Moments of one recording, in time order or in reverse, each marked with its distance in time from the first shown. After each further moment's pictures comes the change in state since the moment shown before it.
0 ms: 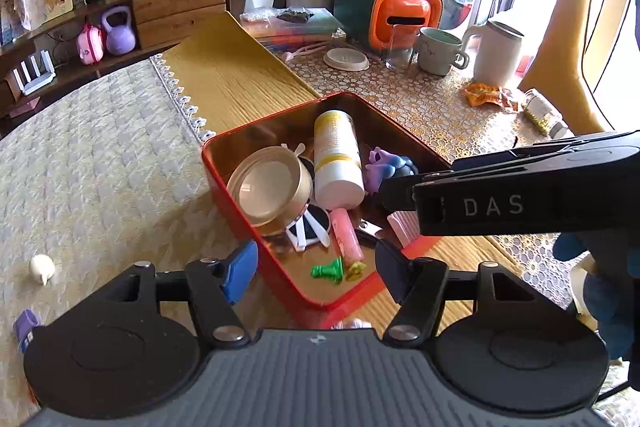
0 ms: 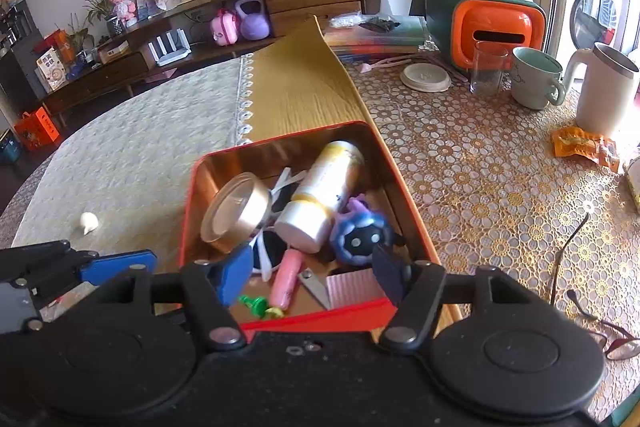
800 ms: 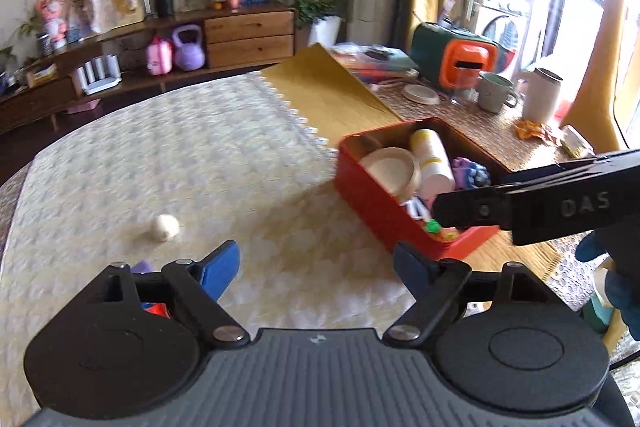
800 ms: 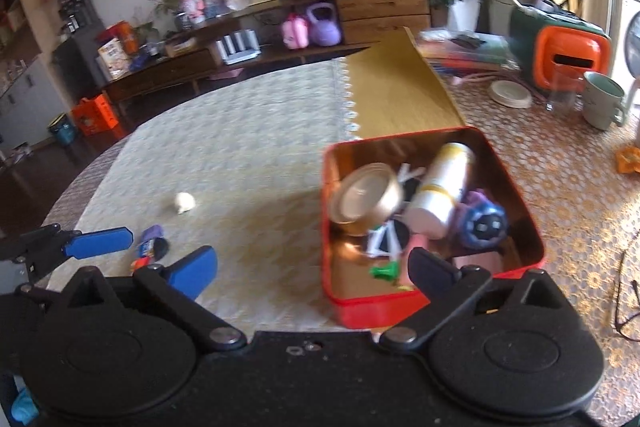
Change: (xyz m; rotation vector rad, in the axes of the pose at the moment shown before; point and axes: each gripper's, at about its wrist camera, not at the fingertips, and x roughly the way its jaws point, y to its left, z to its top) left arm -0.084 0.081 -0.056 -0.097 -0.122 0.131; right arm -0.023 0.080 -0.020 -0.089 -0.030 0.175
